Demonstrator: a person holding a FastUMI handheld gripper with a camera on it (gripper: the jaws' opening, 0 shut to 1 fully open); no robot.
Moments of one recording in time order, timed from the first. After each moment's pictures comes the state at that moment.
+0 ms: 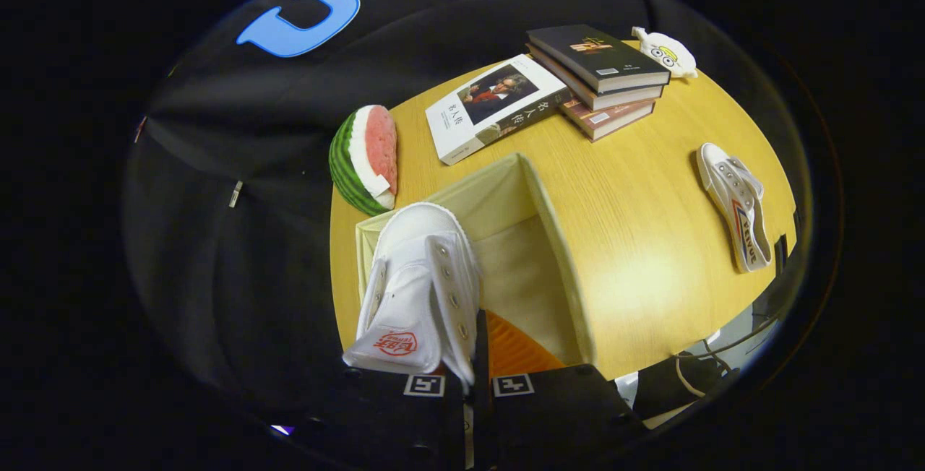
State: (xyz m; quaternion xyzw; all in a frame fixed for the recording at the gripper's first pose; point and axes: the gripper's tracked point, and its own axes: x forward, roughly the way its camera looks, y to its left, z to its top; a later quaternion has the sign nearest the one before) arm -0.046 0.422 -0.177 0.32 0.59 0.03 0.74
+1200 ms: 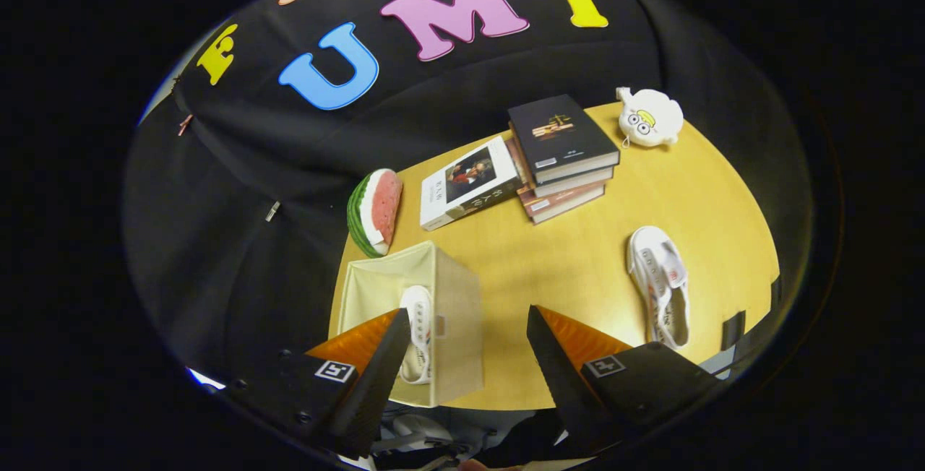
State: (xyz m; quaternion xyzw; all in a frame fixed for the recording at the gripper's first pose) arm -0.066 0.185 -0.128 0.30 0.47 0.08 0.82
